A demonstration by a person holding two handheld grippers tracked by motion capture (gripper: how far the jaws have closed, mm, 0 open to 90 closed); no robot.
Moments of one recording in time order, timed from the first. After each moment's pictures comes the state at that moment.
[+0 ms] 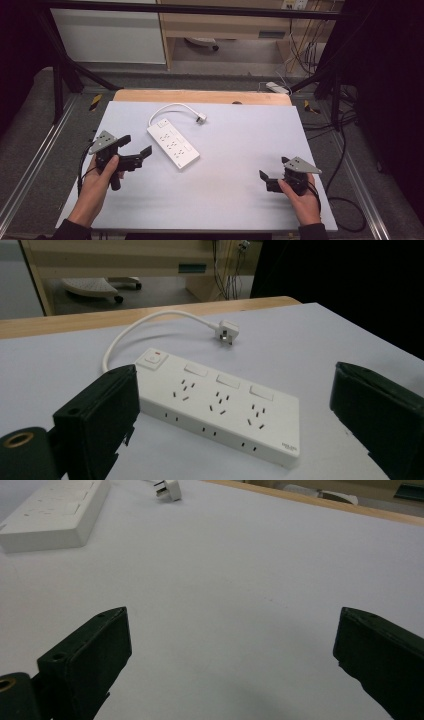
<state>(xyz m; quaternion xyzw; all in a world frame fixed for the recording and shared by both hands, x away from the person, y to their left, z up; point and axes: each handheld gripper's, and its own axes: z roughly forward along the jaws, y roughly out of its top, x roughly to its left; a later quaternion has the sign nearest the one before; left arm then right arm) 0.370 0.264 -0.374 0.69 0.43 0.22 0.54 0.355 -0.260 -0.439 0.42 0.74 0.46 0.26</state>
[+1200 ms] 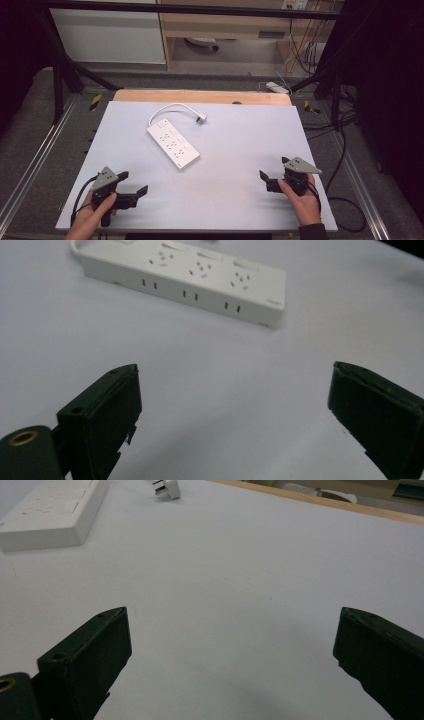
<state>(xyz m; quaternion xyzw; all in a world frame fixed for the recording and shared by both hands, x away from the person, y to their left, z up) 0.313 0.268 -0.440 0.77 0.41 0.18 0.46 0.355 -0.260 -0.440 0.43 0.74 0.45 0.26</state>
